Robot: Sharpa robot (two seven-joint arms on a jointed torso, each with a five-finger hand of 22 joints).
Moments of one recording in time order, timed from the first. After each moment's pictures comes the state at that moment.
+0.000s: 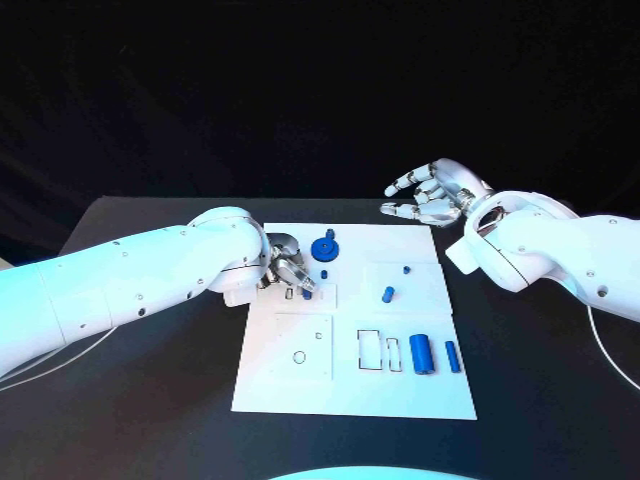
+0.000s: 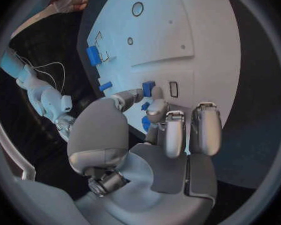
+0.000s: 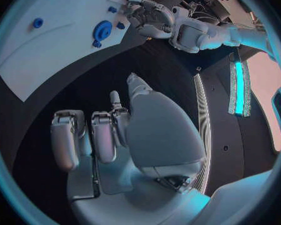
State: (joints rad) left arm 1.29 -0.57 -0.09 1.33 -1.01 0.18 -0.53; left_hand 1.05 -0.21 0.67 0.11 0.33 0.92 0.04 0.68 0.79 1.31 -0.03 1.20 0.99 1.47 -0.07 1.56 1.31 0.07 1.40 0.04 1.47 1.31; right arm 1.37 -0.86 -0.15 1.55 -0.83 -0.52 -0.05; right_hand 1.44 -0.12 0.10 0.28 0.22 0.88 0.16 0.18 0.36 1.44 0.08 1.41 1.31 1.47 0.00 1.52 1.31 0.01 1.46 0.10 1.50 1.31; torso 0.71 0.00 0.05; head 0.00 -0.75
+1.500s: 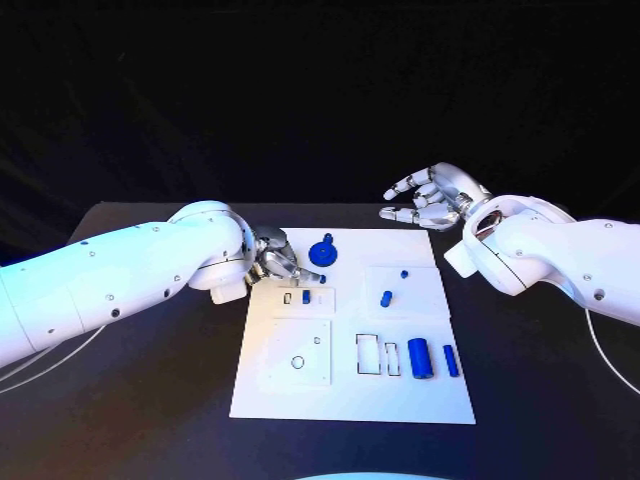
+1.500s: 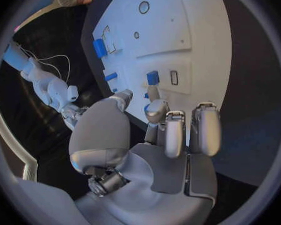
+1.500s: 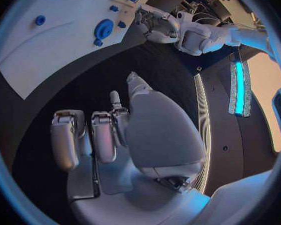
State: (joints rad) left arm 1.29 -0.64 -0.02 1.39 -1.00 0.17 -0.54; left_hand 1.01 -0.18 0.32 0.29 0.10 0.93 0.04 0.66 0.80 1.30 -0.02 1.21 1.00 1.47 -0.07 1.56 1.31 0.07 1.40 0.04 1.47 1.31; right arm 1.37 -0.87 -0.15 1.55 -0.83 -0.52 -0.04; right_hand 1.45 -0.13 0.10 0.28 0.19 0.88 0.16 0.19 0.36 1.44 0.08 1.41 1.31 1.47 0.00 1.52 1.31 0.01 1.46 0.10 1.49 1.31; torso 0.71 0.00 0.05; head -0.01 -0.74
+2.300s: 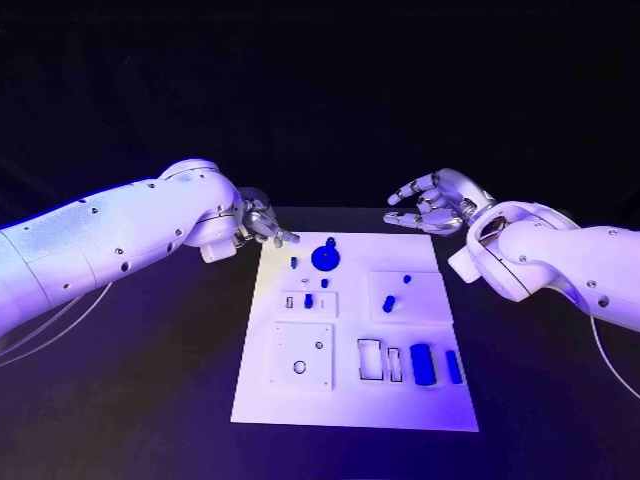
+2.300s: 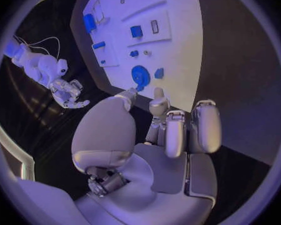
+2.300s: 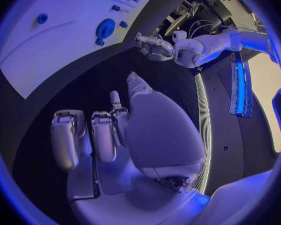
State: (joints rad) left arm 1.38 -0.57 0.00 1.17 -1.01 0.20 -0.54; left_hand 1.10 -0.13 0.30 0.29 0.11 0.84 0.09 0.54 0.73 1.23 0.03 1.16 0.93 1.47 -0.04 1.56 1.31 0.07 1.38 0.07 1.45 1.28; right arm 1.37 -0.87 -0.15 1.54 -0.83 -0.52 -0.04; right_hand 1.45 -0.13 0.10 0.28 0.19 0.88 0.16 0.19 0.36 1.44 0.08 1.41 1.31 1.47 0.00 1.52 1.31 0.01 1.46 0.10 1.49 1.31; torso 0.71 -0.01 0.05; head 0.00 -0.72
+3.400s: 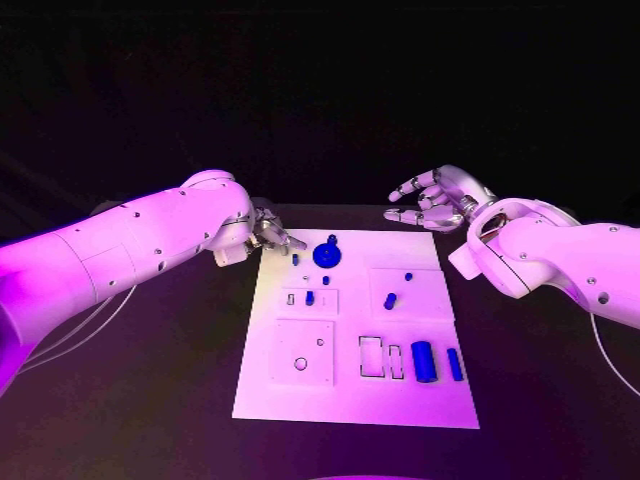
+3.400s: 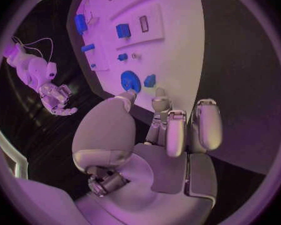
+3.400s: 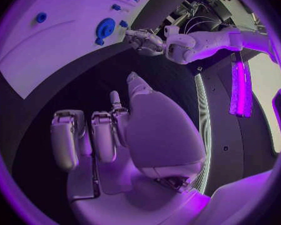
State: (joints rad) left arm 1.34 -0.46 -0.03 0.99 -1.01 0.24 -0.49; left_hand 1.08 -0.12 0.26 0.29 0.11 0.84 0.11 0.50 0.70 1.19 0.03 1.13 0.89 1.46 -0.03 1.56 1.31 0.07 1.36 0.08 1.44 1.27; right arm 1.37 -0.86 -0.15 1.54 -0.83 -0.53 -0.04; right_hand 1.45 -0.13 0.10 0.28 0.19 0.88 0.16 0.19 0.36 1.44 0.08 1.41 1.31 1.47 0.00 1.52 1.31 0.01 1.46 0.10 1.49 1.31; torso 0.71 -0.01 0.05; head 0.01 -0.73
